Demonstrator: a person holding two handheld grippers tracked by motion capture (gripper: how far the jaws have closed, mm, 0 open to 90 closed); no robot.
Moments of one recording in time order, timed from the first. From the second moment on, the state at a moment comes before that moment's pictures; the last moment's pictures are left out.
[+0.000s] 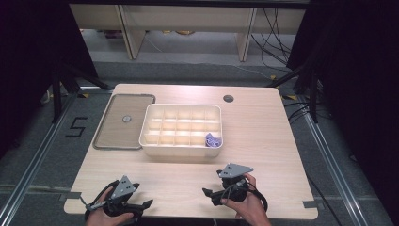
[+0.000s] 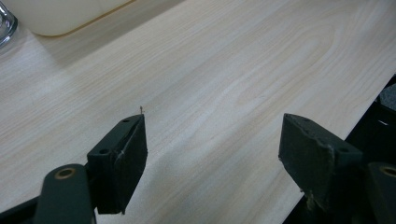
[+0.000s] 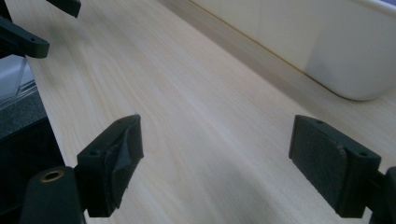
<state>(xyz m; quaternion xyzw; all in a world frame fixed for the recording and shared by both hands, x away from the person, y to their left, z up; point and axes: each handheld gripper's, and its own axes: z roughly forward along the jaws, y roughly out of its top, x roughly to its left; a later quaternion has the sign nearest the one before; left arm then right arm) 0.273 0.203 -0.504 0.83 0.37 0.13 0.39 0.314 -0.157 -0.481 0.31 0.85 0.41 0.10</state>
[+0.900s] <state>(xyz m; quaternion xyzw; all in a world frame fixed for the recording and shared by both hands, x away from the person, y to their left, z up) 0.273 0.204 -0.503 0.84 0.36 0.14 0.38 0.289 -0.163 -0.494 0.32 0.86 0.39 0.09</state>
